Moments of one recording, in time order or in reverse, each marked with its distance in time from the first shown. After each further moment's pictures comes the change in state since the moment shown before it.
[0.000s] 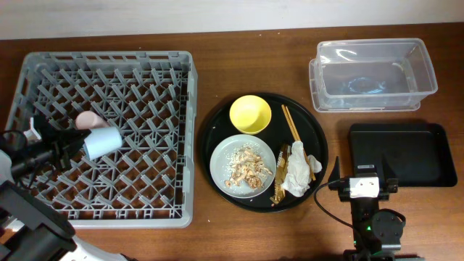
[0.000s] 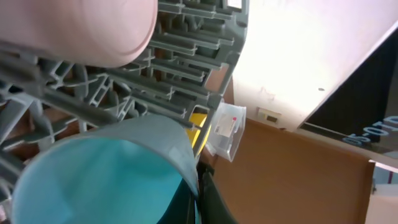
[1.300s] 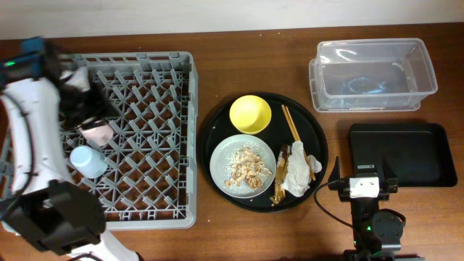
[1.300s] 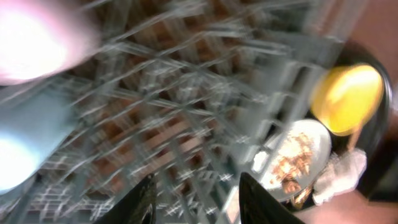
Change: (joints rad) left arm -0.528 0.000 0.537 -0.346 -0.811 -0.058; right arm 0.000 0.000 0.000 0.000 0.000 0.000
